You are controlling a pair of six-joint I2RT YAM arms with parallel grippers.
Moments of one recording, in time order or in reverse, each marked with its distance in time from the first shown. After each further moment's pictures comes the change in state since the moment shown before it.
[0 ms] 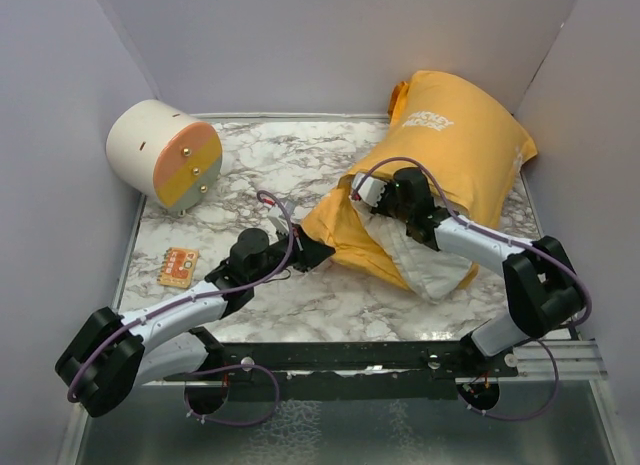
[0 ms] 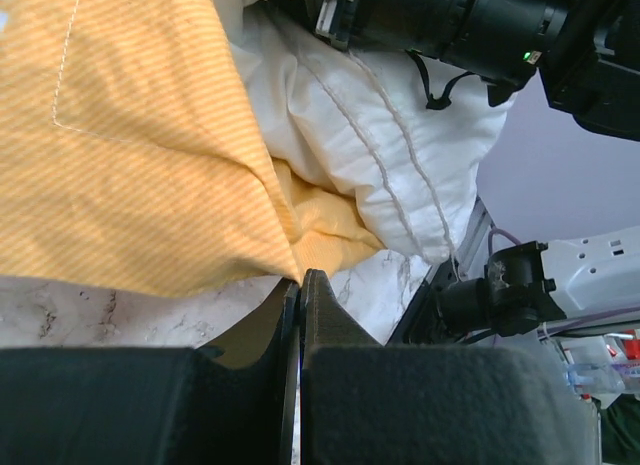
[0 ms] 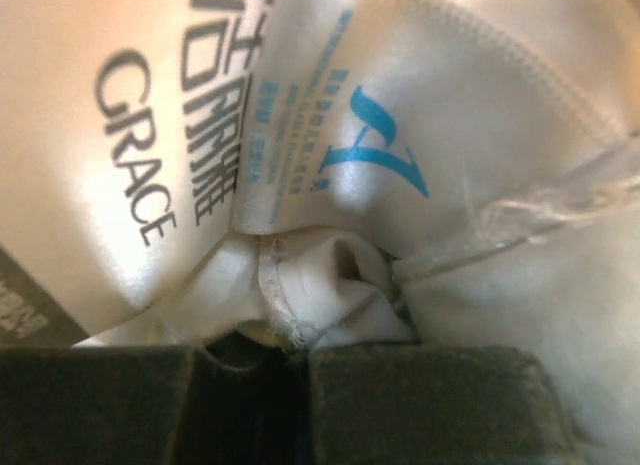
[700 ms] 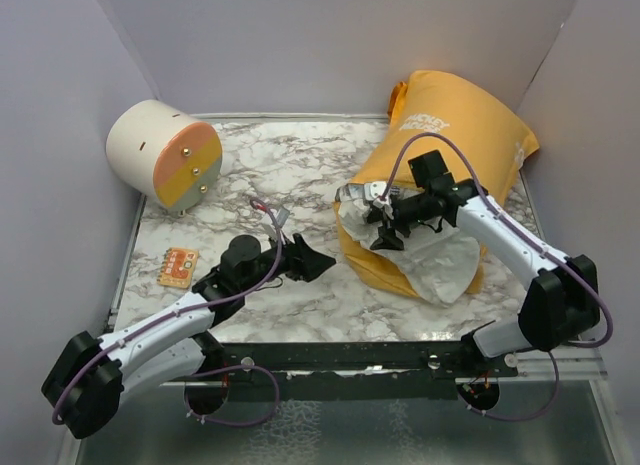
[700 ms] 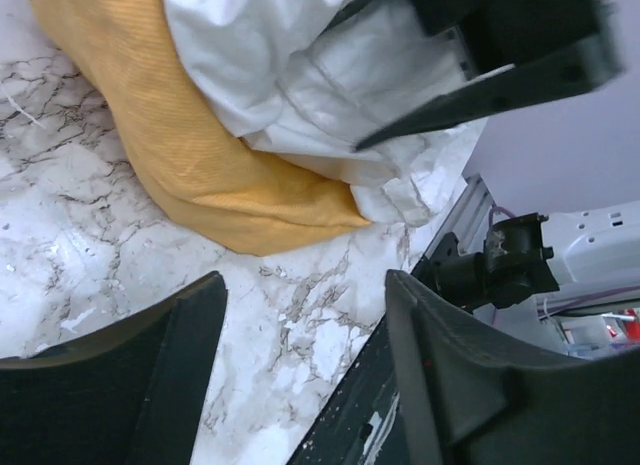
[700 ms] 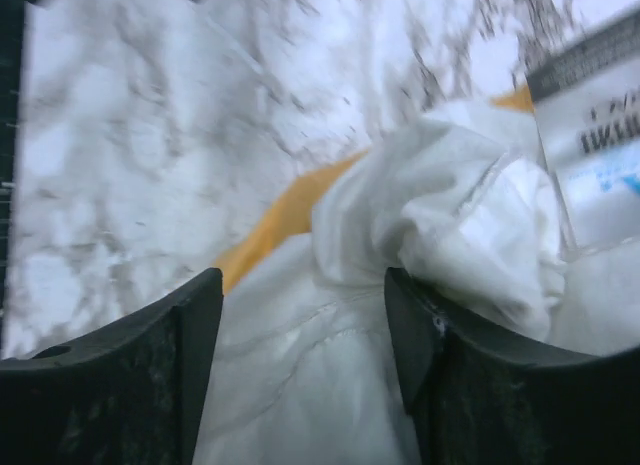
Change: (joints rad) left arm -0.008 -0.130 -0.034 -0.128 -0.005 0.014; right arm -0.079 -0.065 0.222 -0.727 -0.805 -0.105
